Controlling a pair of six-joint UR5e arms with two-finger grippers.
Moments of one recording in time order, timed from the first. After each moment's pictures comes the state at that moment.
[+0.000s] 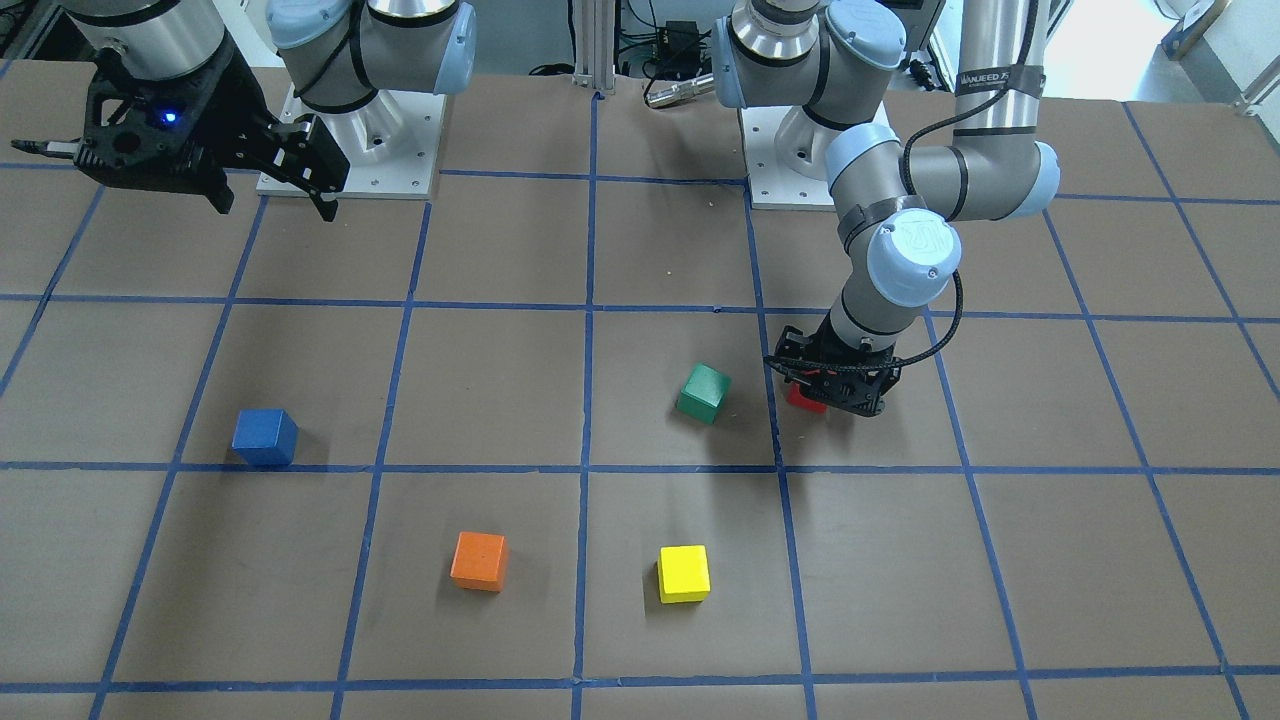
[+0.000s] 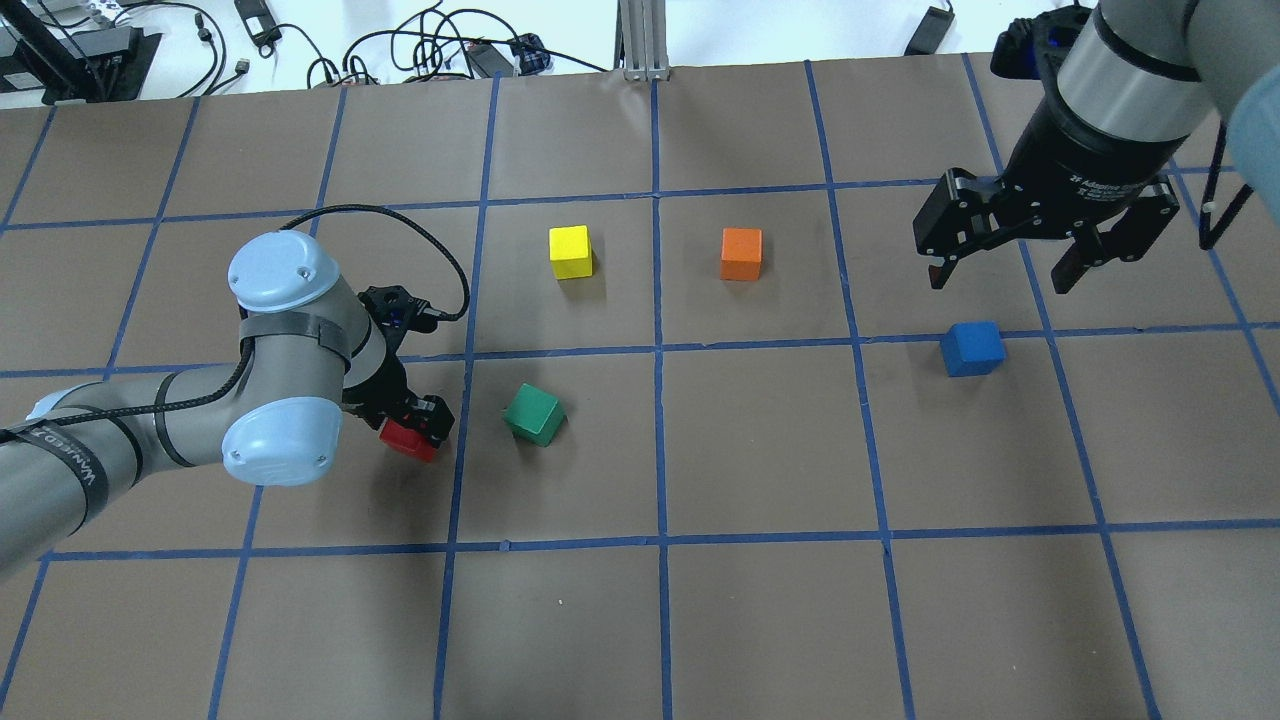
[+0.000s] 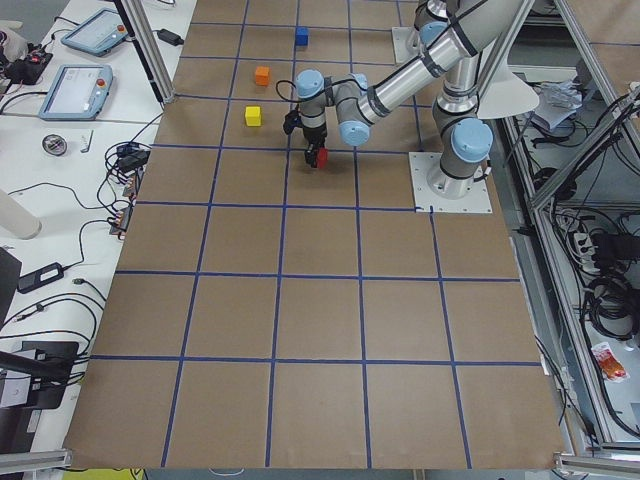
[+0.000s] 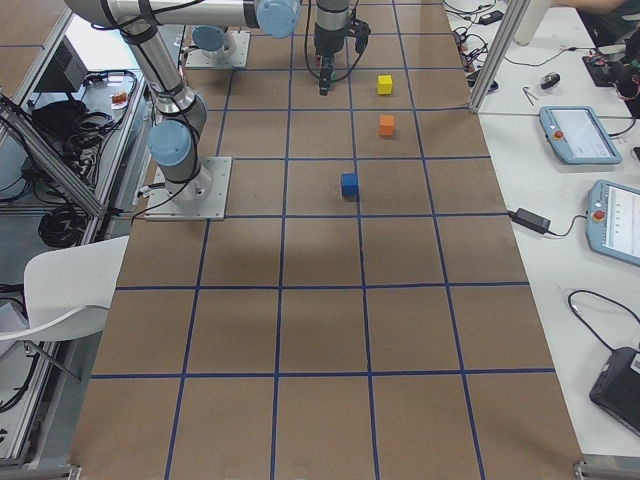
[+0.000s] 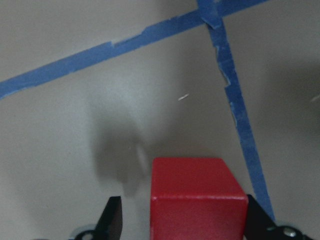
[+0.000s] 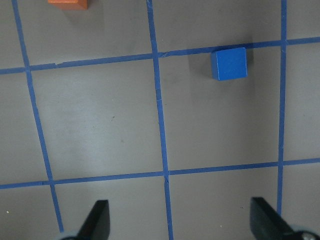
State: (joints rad) left arm -1.46 -1.79 -2.17 -0.85 1.60 0.43; right arm 1.50 -1.67 1.65 -1.49 -1.55 0.01
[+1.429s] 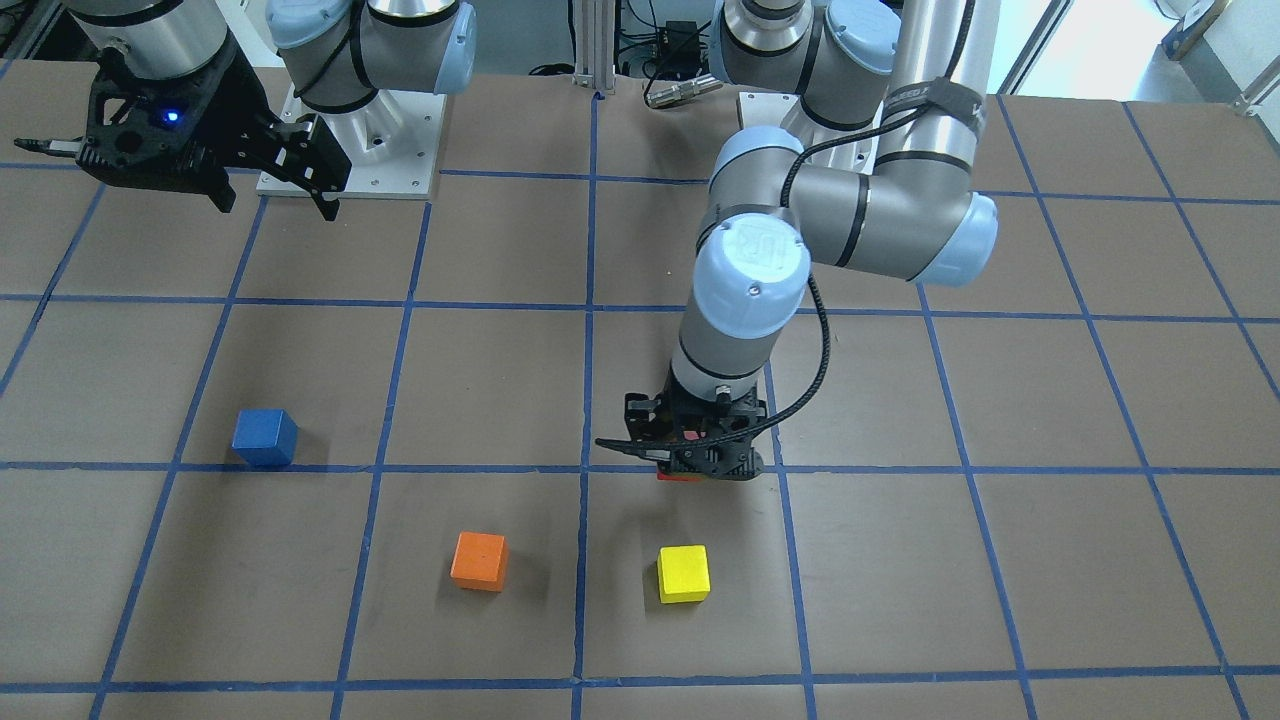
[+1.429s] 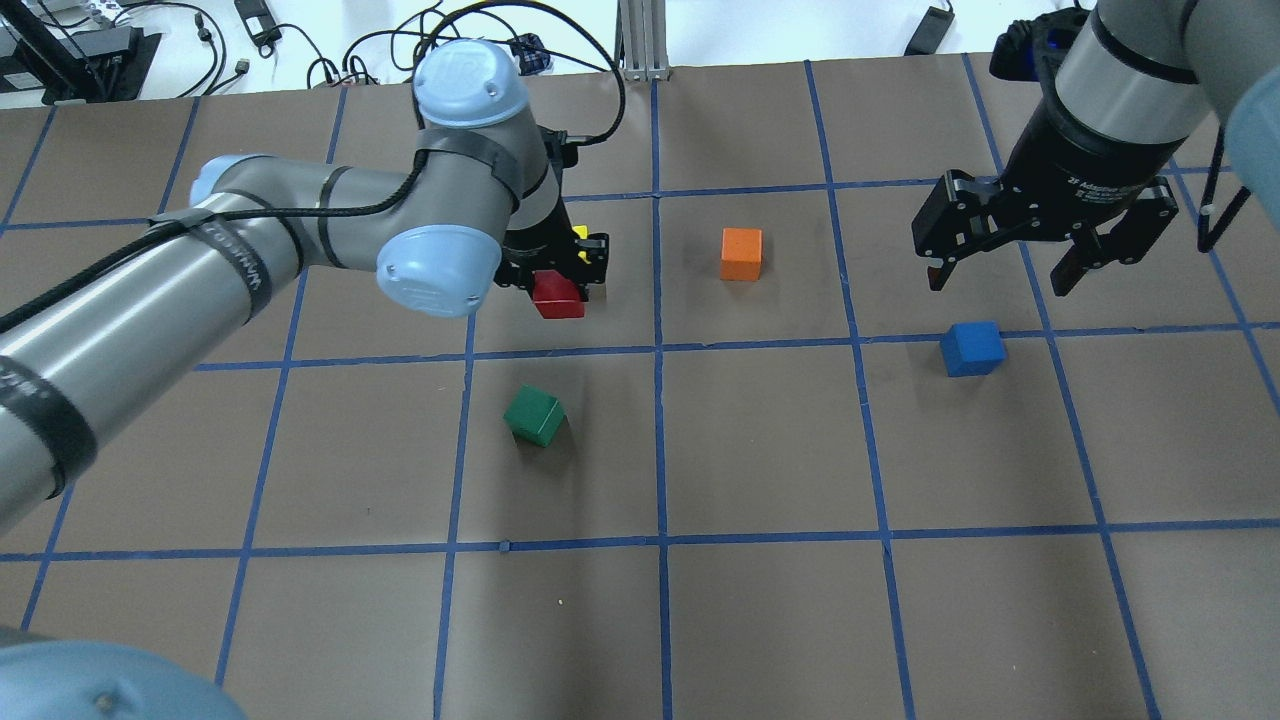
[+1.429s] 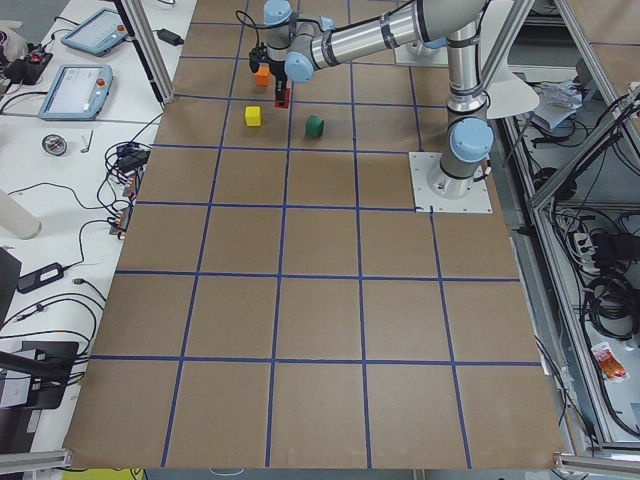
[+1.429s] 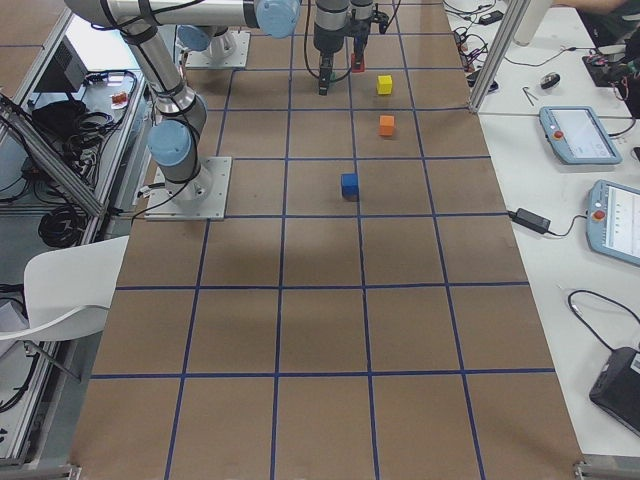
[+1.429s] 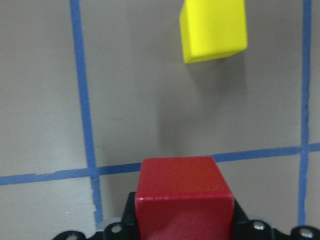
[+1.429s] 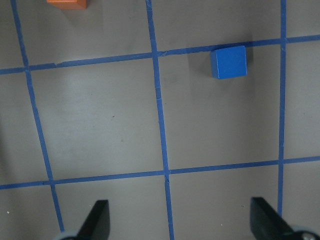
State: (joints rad) left arm -1.82 -2.00 -1.63 -1.05 1.53 -0.23; right arm 1.50 -1.67 1.65 -1.49 -1.55 0.02
